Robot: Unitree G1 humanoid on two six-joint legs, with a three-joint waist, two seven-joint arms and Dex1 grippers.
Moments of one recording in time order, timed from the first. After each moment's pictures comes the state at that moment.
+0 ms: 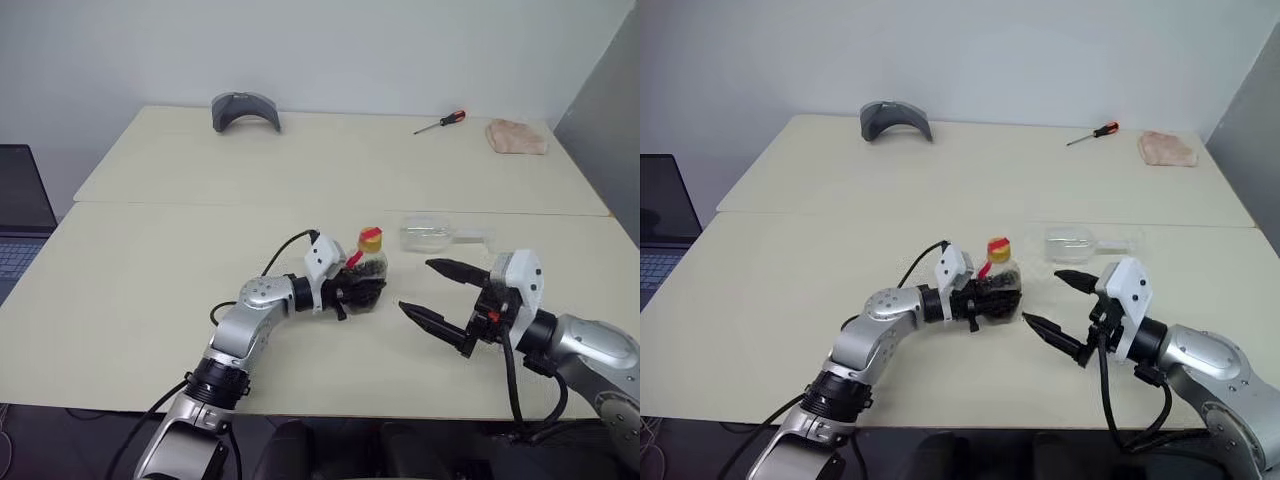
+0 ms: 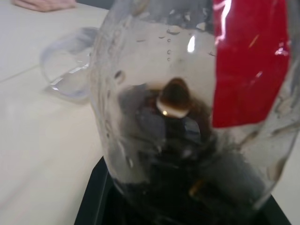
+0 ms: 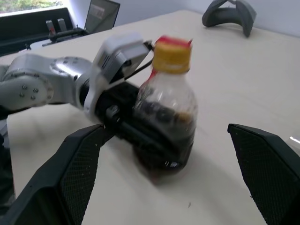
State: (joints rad) left arm -0.45 0.31 -0.29 0.07 -0.27 0.30 -0.96; right arm -0.08 -0.65 -0.18 -0.78 0.78 0.75 0.53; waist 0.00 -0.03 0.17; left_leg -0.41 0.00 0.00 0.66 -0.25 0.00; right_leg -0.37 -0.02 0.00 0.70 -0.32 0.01
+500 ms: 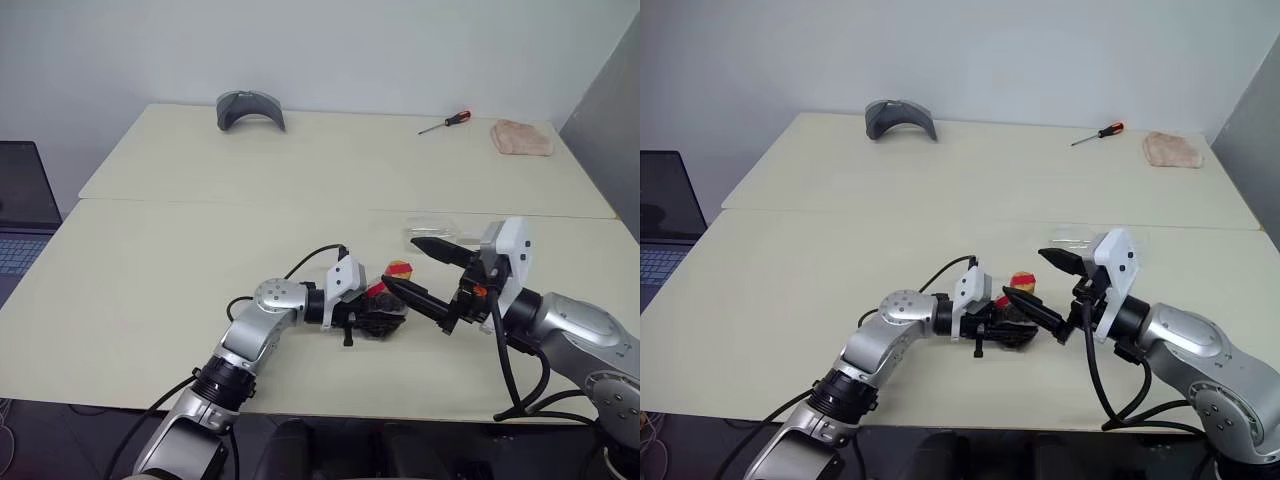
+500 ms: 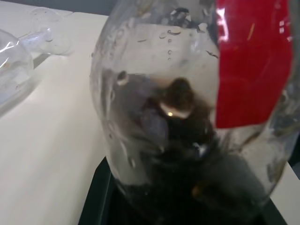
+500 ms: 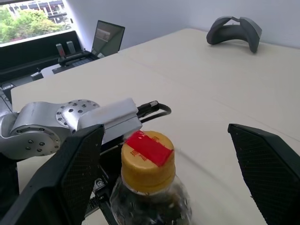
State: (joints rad) left arm -0.47 0.28 -0.36 0.08 -0.26 0.27 -1.10; right arm -0.18 -0.62 -0.12 -0.79 0.90 0.82 0.40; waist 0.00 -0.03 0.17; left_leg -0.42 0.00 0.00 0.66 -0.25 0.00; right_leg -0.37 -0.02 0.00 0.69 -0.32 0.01
